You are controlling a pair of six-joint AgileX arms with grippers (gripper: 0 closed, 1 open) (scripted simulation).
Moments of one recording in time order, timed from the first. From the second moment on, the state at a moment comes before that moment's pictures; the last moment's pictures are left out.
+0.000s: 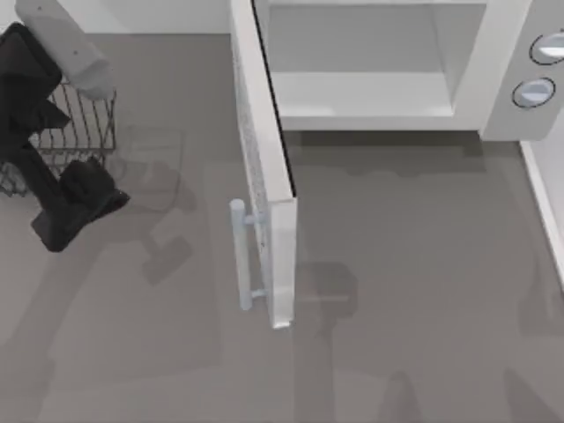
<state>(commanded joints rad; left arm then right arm) -0.26 1.25 1.25 -1.03 0.28 0.63 0.00 0.00 0.00 0.00 0.00 0.00</state>
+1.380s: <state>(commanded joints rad) -0.42 1.81 1.93 -1.38 0.44 0.93 0.00 0.00 0.00 0.00 0.00 0.00</state>
